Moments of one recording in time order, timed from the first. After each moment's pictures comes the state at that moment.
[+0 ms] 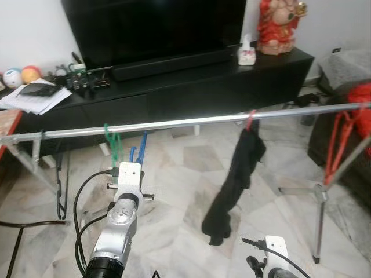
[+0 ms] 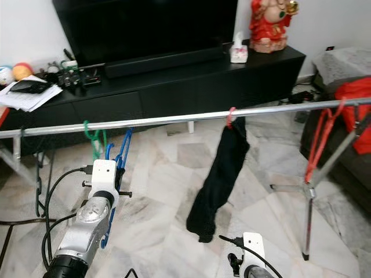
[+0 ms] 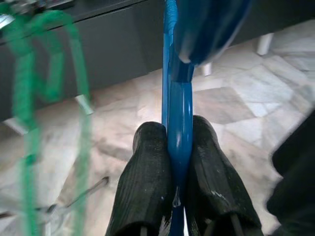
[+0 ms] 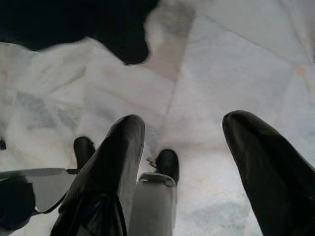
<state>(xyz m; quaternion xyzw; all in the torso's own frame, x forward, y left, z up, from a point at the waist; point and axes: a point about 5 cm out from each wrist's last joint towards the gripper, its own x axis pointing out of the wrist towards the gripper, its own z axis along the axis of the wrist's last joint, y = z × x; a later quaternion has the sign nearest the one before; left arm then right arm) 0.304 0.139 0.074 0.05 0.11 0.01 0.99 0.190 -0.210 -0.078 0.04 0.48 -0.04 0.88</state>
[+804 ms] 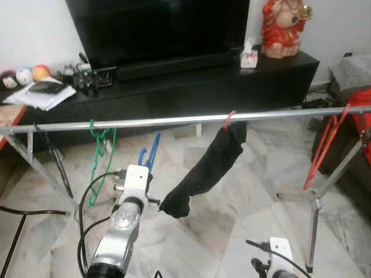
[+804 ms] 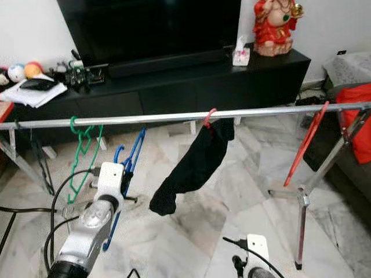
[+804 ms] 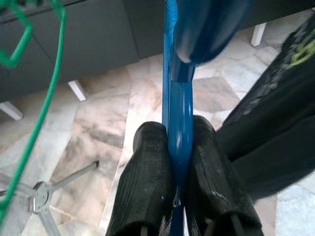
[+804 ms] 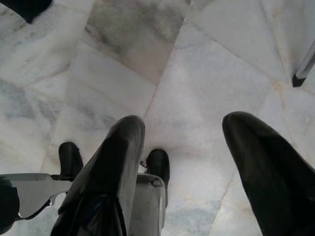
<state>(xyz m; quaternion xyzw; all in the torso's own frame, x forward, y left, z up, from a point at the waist) 0.294 0.136 0.068 0.05 0.13 -0.03 0.99 0.187 -0.216 -0.079 0.03 0.48 -0.05 0.88</state>
